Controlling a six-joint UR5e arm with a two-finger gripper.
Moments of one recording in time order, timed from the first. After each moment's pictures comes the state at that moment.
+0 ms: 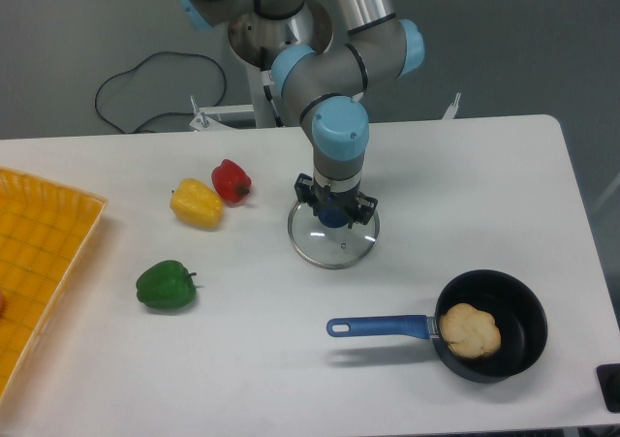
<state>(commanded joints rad) 2.53 -1.84 -2.03 -0.88 1.58 0.86</state>
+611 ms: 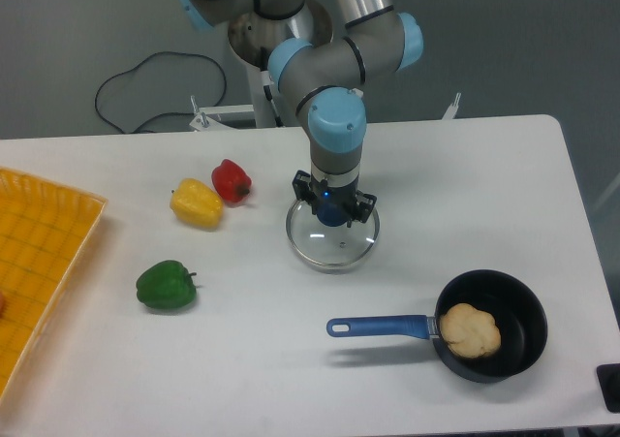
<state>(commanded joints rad) 2.53 -1.78 -2.01 -0.90 1.58 0.87</state>
